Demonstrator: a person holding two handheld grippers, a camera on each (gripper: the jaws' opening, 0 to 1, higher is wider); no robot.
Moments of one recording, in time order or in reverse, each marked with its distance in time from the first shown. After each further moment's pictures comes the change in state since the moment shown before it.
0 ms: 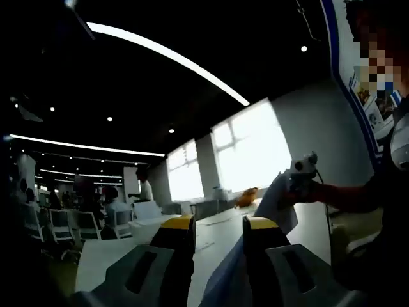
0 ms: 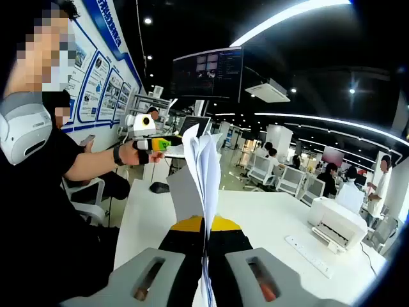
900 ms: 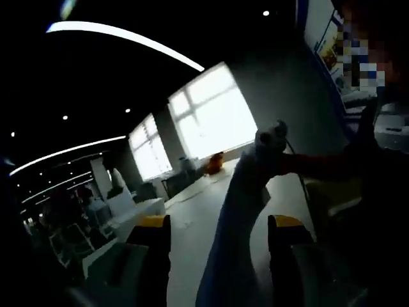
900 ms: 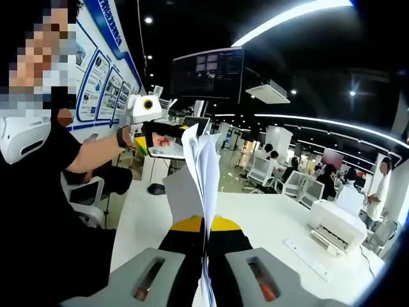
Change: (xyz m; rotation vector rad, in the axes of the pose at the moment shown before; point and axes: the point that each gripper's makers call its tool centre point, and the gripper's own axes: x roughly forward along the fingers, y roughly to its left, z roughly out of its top) left arm 0.040 -0.046 -0.007 0.158 0.281 -0.268; right arm 0.009 0.000 0.006 -0.011 -0.006 -0.002
